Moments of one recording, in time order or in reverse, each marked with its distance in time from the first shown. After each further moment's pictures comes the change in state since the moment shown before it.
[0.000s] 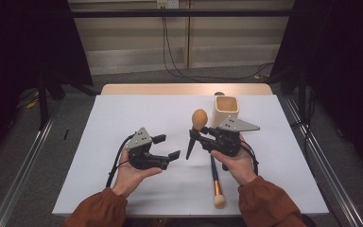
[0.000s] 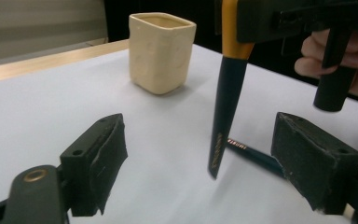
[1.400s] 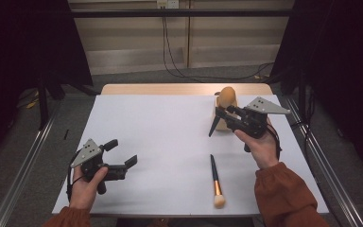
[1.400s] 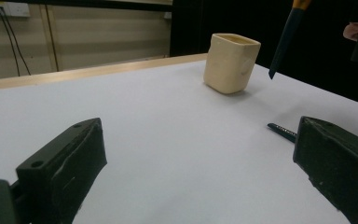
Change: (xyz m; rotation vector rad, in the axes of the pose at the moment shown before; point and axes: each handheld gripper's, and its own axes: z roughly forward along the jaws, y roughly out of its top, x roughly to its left) left arm 0.025 -0.032 -0.108 -0.114 0.208 -0.090; right arm -0.050 0.041 -0.040 -0.069 -0.172 -0.055
